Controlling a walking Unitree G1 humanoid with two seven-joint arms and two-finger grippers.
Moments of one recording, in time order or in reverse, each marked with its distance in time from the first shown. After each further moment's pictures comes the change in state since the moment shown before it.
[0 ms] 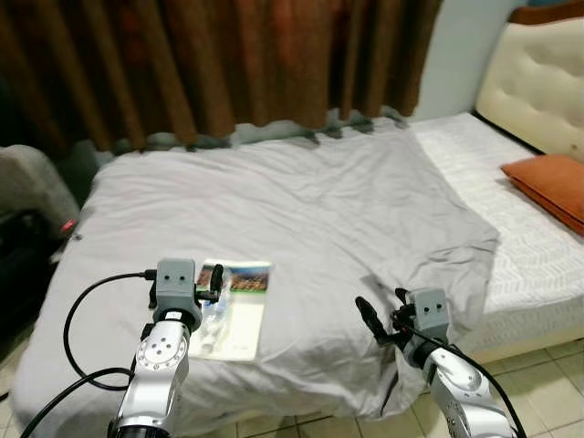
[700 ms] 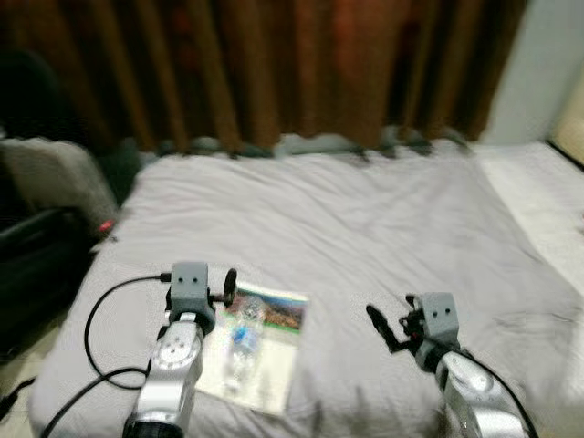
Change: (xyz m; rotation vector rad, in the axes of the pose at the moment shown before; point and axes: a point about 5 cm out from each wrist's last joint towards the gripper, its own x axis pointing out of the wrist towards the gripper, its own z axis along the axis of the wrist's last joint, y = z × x) left arm 0.005 -0.001 -0.013 -0.026 0.079 -0.016; right arm 0.001 -0.002 -0.004 -0.028 0.043 0.021
